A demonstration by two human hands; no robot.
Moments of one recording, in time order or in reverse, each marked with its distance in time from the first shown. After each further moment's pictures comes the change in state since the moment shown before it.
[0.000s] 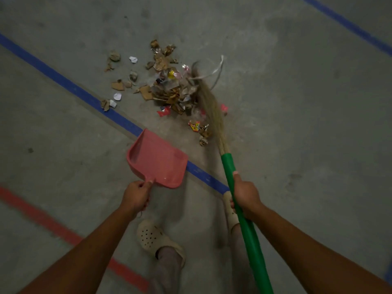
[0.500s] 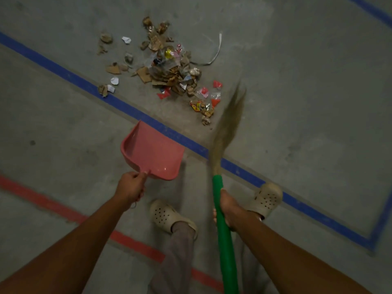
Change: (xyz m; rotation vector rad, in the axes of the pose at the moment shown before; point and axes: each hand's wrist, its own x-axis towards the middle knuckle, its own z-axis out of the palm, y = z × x) left_hand -0.011 -0.033 -0.068 0.082 -0.086 -0.036; right_hand -0.075 0.074 0.093 0.296 -0.151 0.474
